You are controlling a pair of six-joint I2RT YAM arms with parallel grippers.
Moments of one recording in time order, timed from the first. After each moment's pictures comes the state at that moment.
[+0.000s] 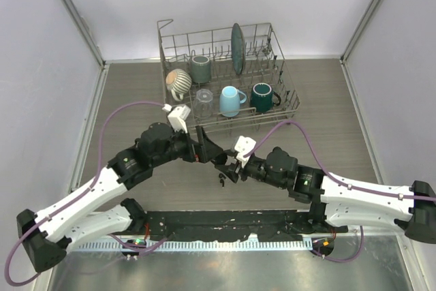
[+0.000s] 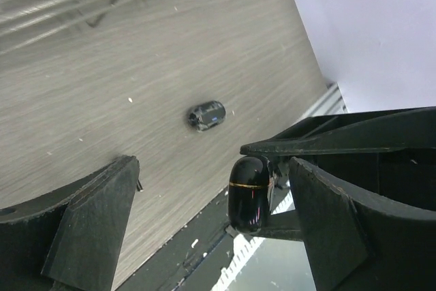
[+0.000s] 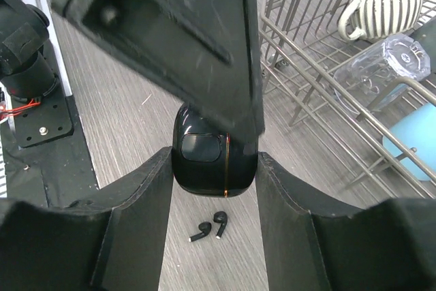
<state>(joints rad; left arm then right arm) -0.82 0.84 0.79 -0.31 0.08 -0.73 1.20 0.91 0.59 0.19 0.11 -0.08</state>
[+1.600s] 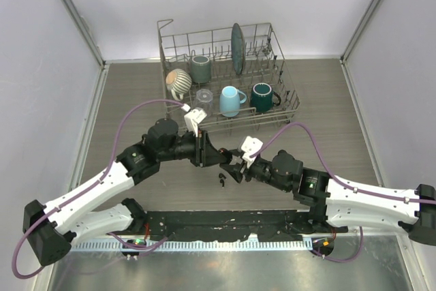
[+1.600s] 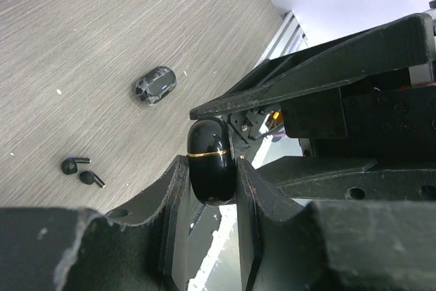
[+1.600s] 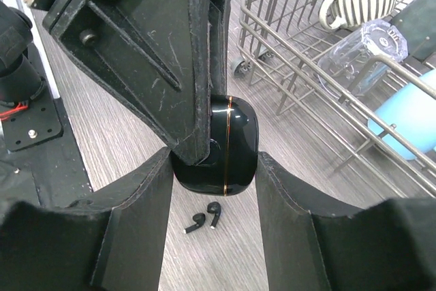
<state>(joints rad) -0.82 0.96 0.79 -0.20 0.42 -0.63 1.20 0.84 0.56 0.16 0.18 -0.08</state>
